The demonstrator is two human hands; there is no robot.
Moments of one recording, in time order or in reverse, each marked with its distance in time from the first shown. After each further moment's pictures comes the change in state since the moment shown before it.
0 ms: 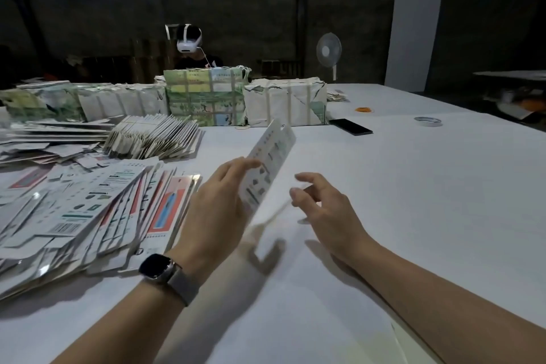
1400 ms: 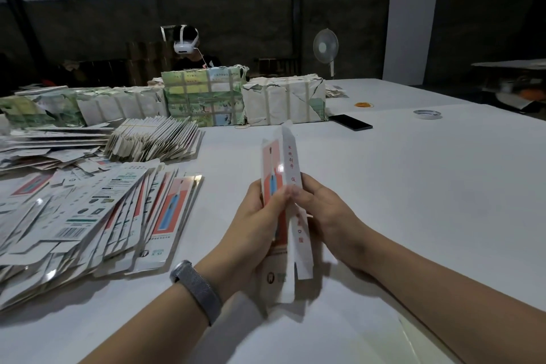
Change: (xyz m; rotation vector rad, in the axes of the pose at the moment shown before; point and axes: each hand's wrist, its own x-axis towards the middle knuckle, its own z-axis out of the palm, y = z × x) left_hand -0.013 0.020 0.031 -0.899 -0.328 -0.559; right_hand -0.012 -0.017 0.001 0.568 -0.386 0.047
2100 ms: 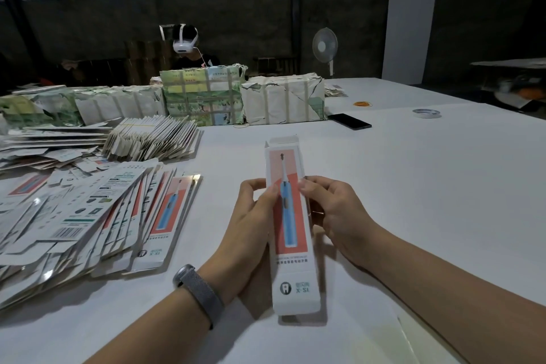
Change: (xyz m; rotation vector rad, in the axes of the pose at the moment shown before) left_hand -0.001 -0.006 -0.001 -0.115 0.025 0.023; right_hand 0.001 0.001 -0.009 -0.011 0.247 0.051
